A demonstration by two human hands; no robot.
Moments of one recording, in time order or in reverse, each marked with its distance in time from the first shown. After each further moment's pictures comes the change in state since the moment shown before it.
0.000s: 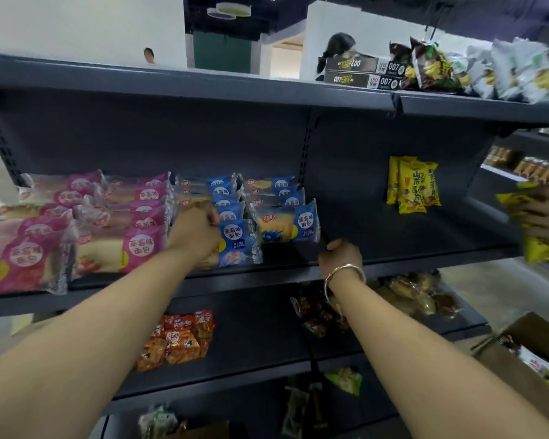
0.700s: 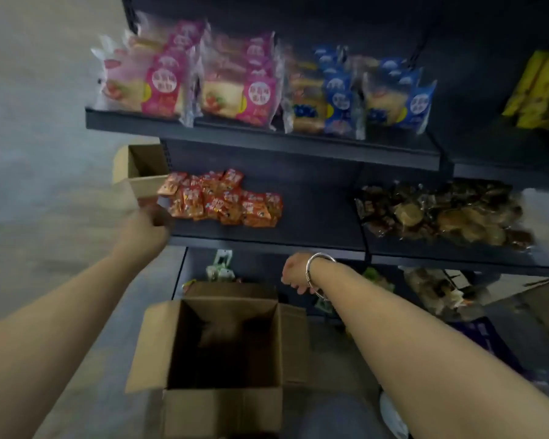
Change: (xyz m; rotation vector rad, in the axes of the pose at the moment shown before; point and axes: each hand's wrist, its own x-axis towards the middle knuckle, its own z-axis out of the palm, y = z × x) left_hand -0.233 -0.232 -0.064 0.016 0.006 -0.541; right_hand -0.193 0.063 0.178 -0.738 -1.068 -0.105
